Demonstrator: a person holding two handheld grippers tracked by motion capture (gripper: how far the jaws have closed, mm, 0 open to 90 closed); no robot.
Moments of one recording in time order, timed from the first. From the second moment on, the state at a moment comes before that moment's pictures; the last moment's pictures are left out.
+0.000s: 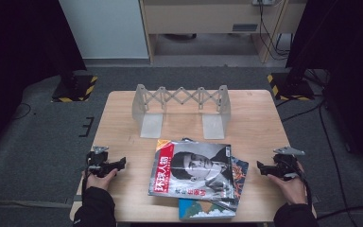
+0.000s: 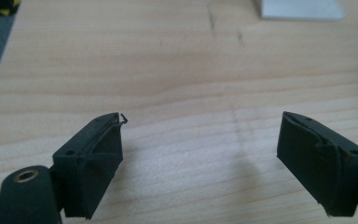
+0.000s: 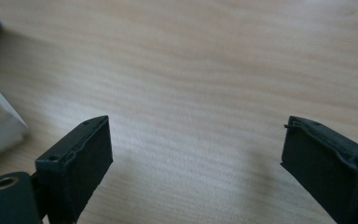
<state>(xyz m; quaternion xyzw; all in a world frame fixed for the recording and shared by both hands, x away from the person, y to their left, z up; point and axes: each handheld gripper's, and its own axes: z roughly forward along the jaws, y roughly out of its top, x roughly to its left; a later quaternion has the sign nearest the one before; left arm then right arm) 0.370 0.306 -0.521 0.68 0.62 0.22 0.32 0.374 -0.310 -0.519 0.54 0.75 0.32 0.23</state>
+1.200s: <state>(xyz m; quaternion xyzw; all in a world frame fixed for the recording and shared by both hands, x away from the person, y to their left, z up) 0.320 0.243 -0.493 0.71 0.51 0.16 0.46 0.349 -0.263 -0.476 0.51 0.72 0.43 0.21</state>
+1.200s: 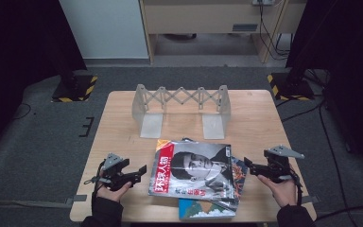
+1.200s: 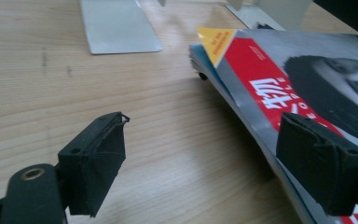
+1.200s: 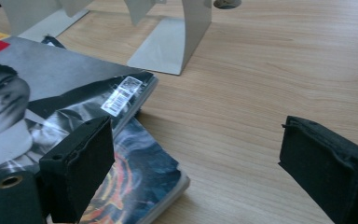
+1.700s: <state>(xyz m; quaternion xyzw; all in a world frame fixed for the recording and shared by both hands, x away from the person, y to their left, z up) 0.306 0.218 -0.503 0.74 0.49 0.10 0.44 0.343 -0.234 -0.473 0.48 0.73 0.44 0.19</state>
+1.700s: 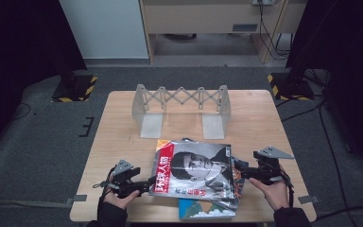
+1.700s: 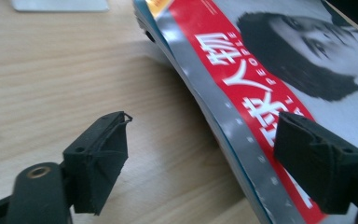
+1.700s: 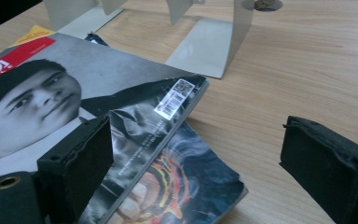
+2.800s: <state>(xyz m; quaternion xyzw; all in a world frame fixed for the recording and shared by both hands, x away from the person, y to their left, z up) 0.307 0.206 -0.505 0.71 0.47 -0.07 0.51 0.346 -0.208 -0.492 0.46 0.76 0.43 0.15</state>
